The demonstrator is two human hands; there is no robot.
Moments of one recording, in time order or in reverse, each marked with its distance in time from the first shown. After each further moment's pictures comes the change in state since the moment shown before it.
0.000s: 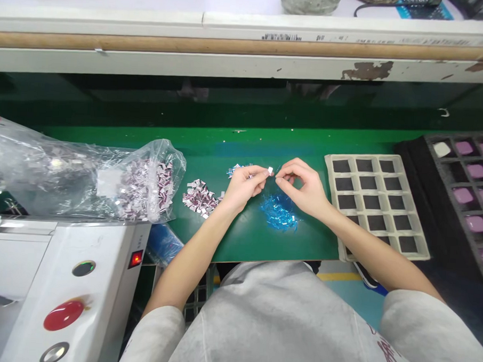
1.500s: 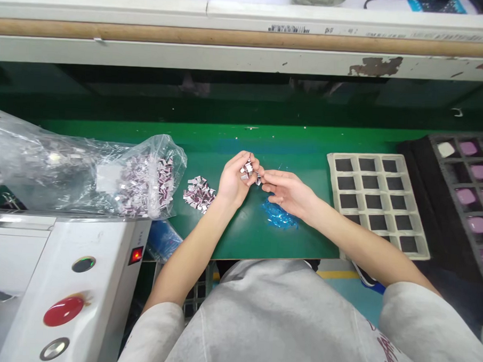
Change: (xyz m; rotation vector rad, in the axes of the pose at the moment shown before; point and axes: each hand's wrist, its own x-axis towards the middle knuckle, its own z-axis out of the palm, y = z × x) left_hand 0.001 0.017 -0.006 -0.372 0.076 0.017; right_hand 0.012 -0.017 0.034 1.032 -0.154 0.854
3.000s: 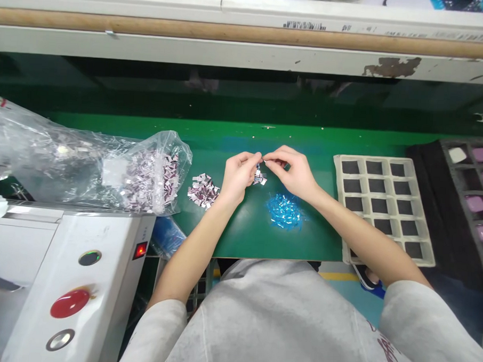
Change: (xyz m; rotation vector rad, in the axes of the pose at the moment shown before) left_hand 0.008 -0.002 -0.009 0.295 0.131 0.042; right_hand 0.037 -0.019 -0.016 -1.125 0.061 -0.802
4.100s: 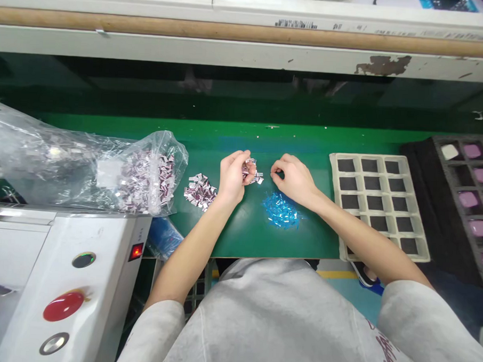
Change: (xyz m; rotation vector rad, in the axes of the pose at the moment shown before) left_hand 0.002 -0.005 0.001 -0.129 0.050 0.059; right_hand -0.019 0.016 -0.004 -0.496 -0.119 0.122
